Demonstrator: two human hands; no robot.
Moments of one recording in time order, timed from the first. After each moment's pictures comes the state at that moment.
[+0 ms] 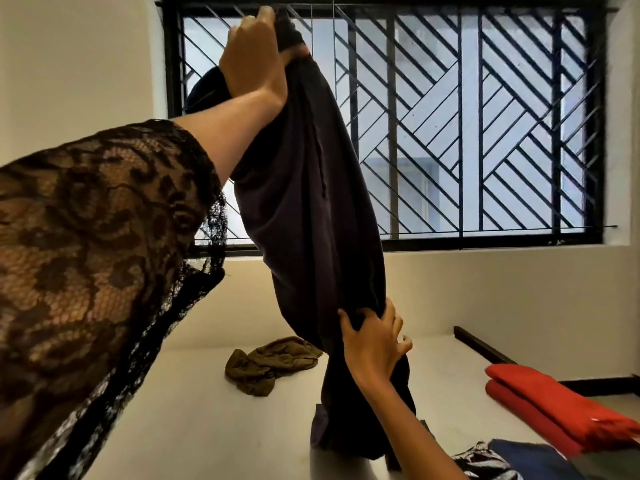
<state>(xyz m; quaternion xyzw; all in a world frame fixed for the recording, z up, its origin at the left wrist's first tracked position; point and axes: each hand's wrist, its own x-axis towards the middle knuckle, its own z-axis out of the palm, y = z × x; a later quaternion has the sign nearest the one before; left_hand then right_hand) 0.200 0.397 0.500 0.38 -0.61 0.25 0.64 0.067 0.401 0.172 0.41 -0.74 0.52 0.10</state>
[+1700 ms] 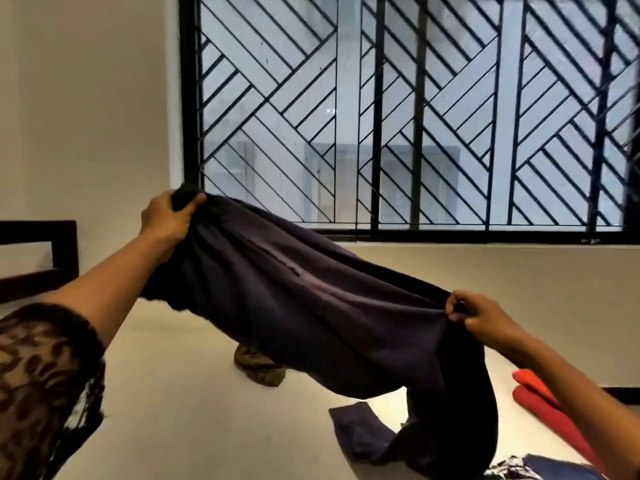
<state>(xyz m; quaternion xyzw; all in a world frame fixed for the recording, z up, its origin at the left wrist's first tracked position) 0.325 0.239 0.315 0.45 -0.62 -0.13 0.63 -0.110 0.377 0.188 0.59 -0.69 0.42 0.02</state>
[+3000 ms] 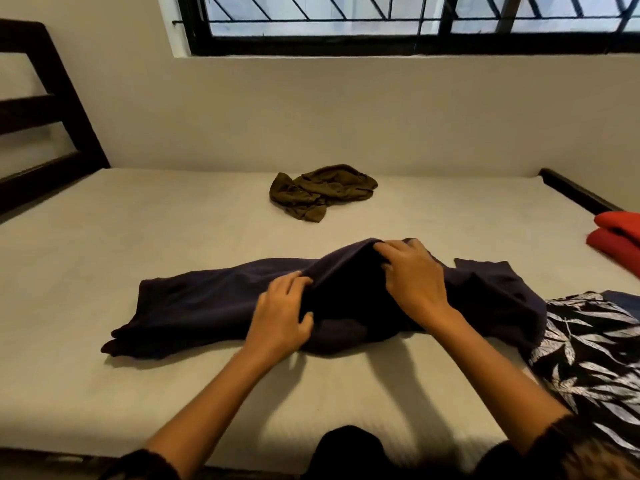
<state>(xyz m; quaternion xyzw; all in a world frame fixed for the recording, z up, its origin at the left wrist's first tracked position) 0.297 0.272 -0.065 0.48 -0.84 -0.09 0.24 0.090 0.308 -0.018 0.66 -0.70 0.27 0.08</state>
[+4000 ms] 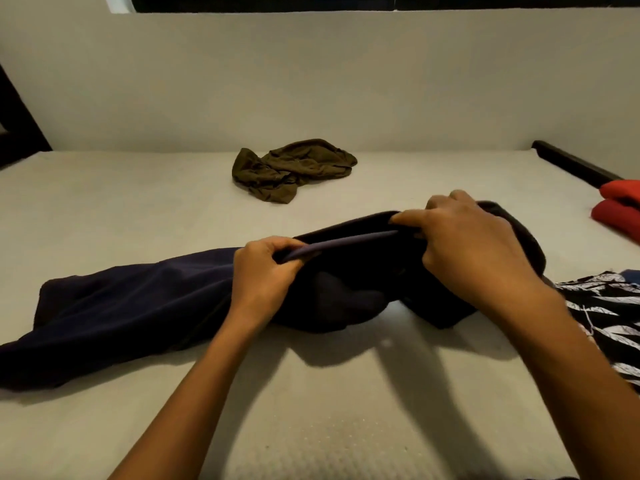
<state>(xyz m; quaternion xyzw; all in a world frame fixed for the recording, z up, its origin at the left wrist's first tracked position) 0.228 0.240 -0.055 0.44 -0.74 -0.27 0.43 0.027 0.320 0.000 0.66 -0.71 0.13 0.19</state>
